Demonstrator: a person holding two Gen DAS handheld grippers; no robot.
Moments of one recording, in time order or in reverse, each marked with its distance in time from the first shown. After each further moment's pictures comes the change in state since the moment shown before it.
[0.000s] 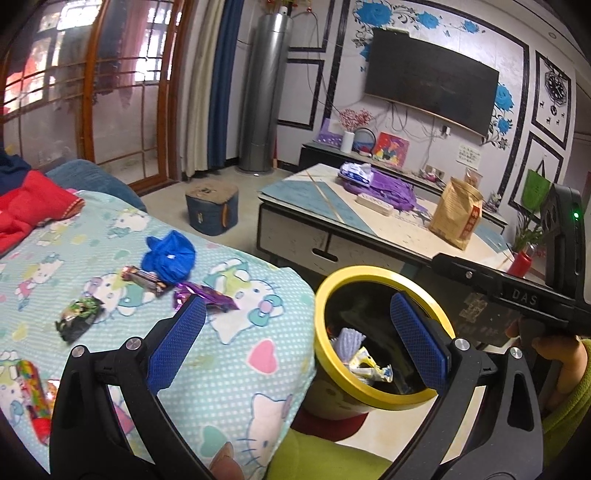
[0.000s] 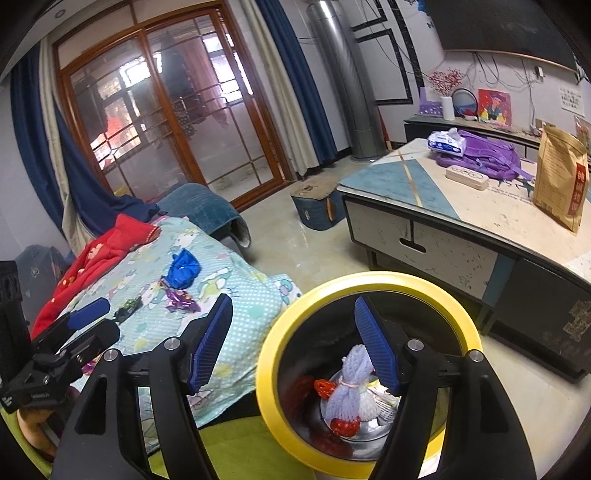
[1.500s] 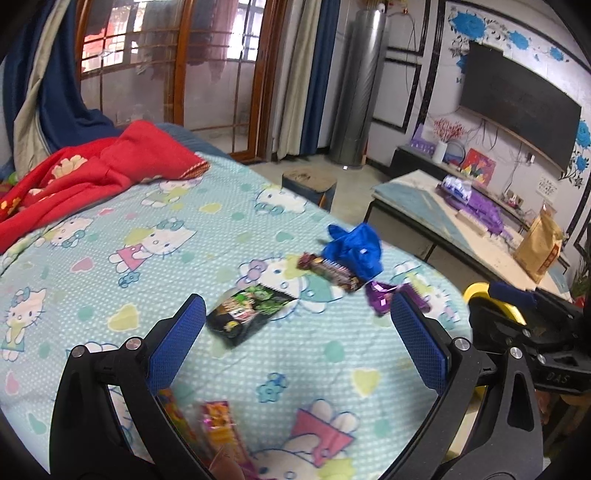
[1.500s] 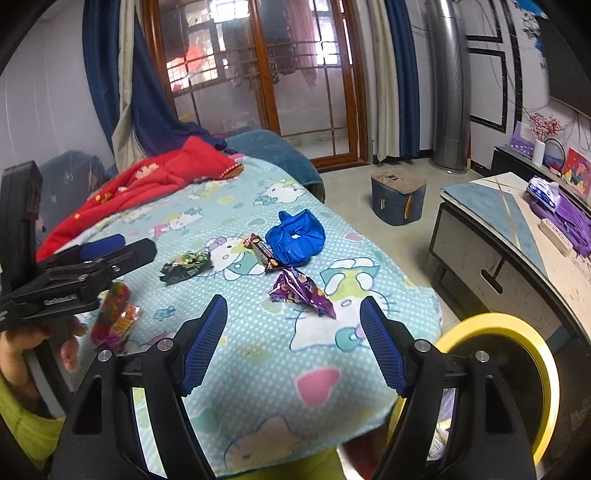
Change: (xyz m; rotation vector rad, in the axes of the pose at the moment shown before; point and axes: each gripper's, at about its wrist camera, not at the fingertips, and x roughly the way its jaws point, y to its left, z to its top) left arm -0.021 0.165 -0.005 -0.177 0.066 0.273; right arm 0.114 0.162 -0.008 -0.327 0.151 0.134
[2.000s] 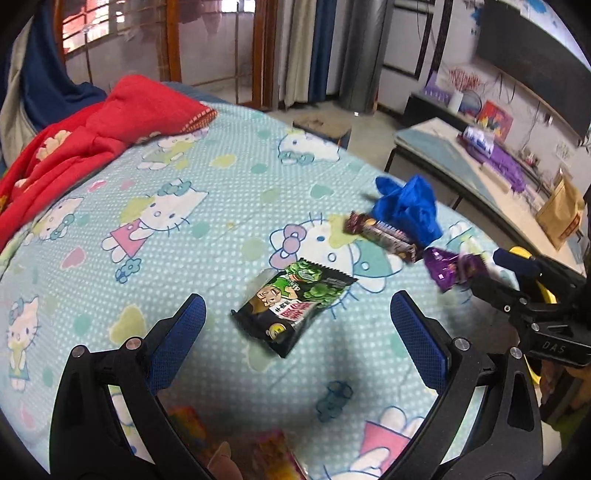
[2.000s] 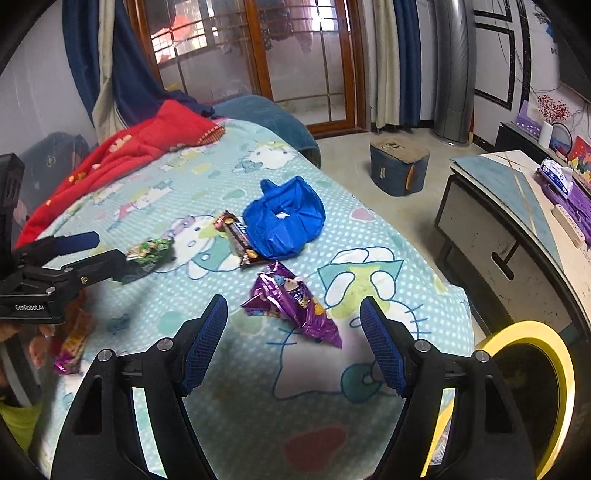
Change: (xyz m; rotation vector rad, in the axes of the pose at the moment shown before) left arm 0.061 0.030 0.009 0.043 0.222 0.035; right arm 0.075 -0.012 0.008 0.009 0.134 -0.020
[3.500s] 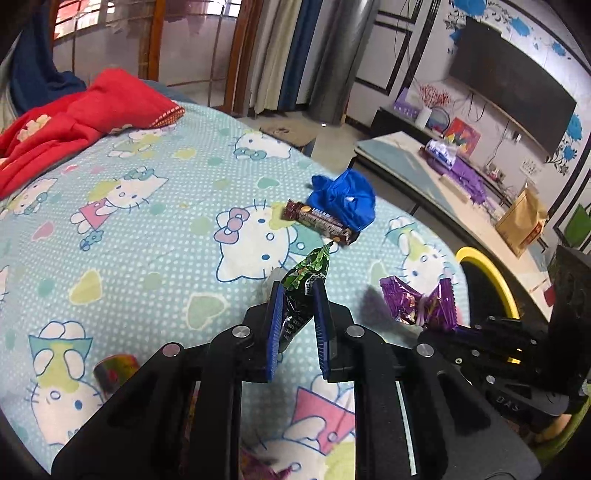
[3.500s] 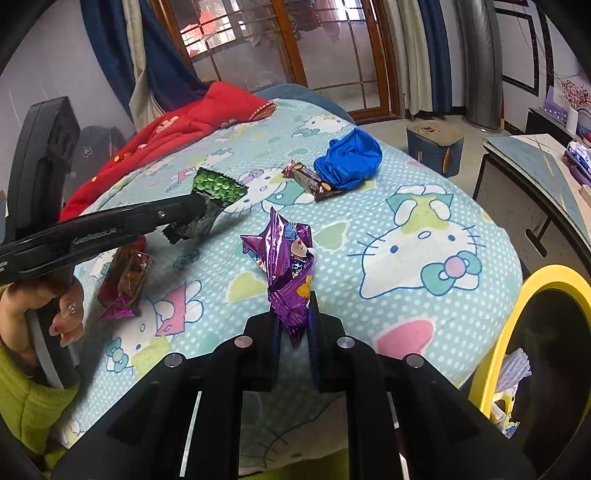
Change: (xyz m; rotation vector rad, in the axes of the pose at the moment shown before) left arm -0.034 -0.025 -0.027 -0.040 -0.067 -0.167; right arm -0.039 0.031 -0.050 -0.001 0.017 0.168
